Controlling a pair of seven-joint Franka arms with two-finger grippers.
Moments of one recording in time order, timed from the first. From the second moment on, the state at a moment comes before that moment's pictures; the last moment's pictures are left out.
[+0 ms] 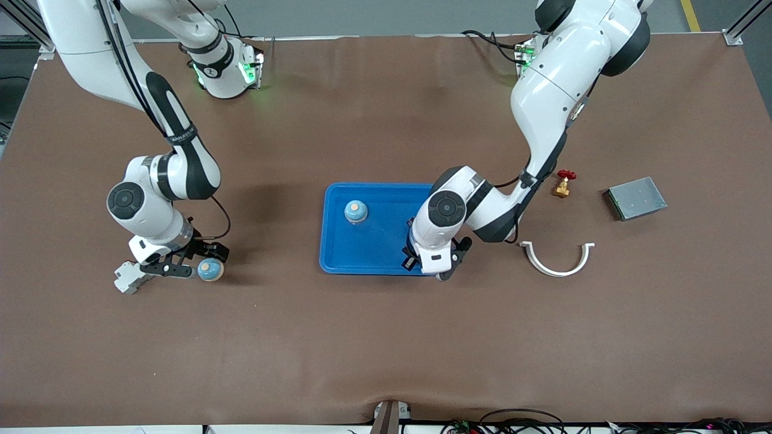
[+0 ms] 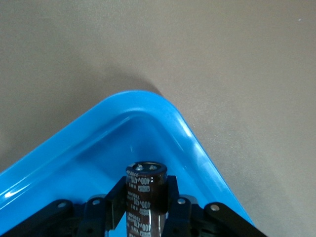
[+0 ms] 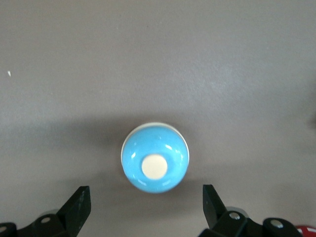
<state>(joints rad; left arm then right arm) -0.38 0.91 -0.34 -1.38 0.22 2.33 -1.67 0.14 0.49 -0.07 -2.04 0.03 2.62 0.16</state>
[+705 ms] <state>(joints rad) -0.38 0.85 -0.33 -1.34 0.29 2.24 -1.60 0.13 0.56 -0.07 -2.00 0.03 2.66 0.16</state>
